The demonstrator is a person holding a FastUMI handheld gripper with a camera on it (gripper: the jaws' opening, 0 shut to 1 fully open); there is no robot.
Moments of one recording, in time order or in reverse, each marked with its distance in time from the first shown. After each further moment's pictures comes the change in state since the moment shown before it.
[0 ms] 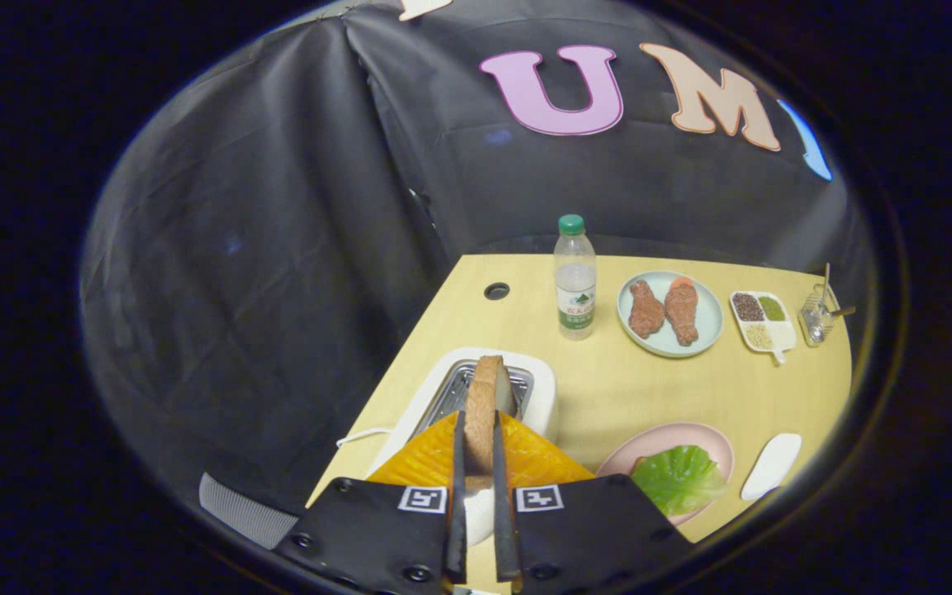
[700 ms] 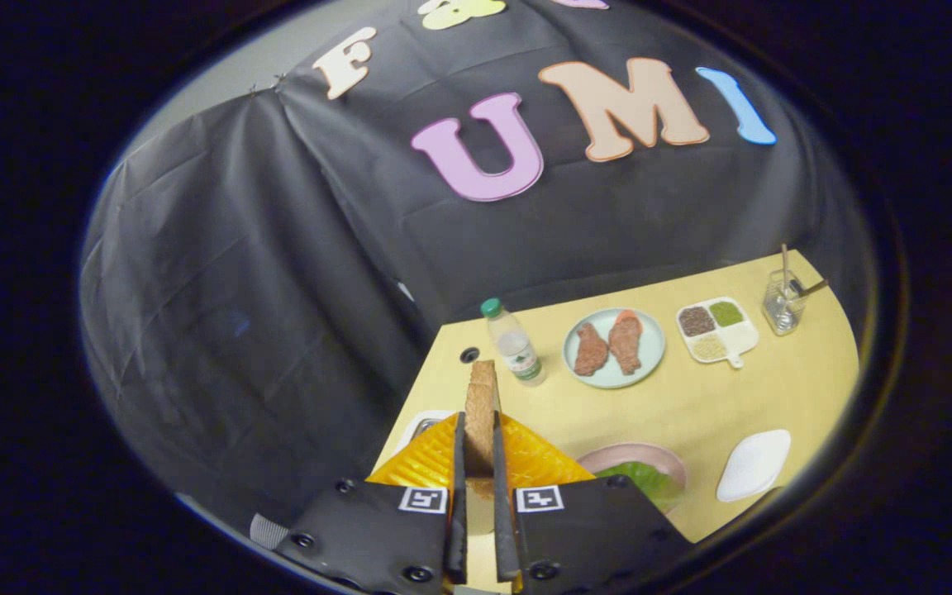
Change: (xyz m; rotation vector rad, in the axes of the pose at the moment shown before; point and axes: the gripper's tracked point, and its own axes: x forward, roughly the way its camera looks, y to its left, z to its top) arm -0.094 -0.110 0.066 0.226 -0.182 0.009
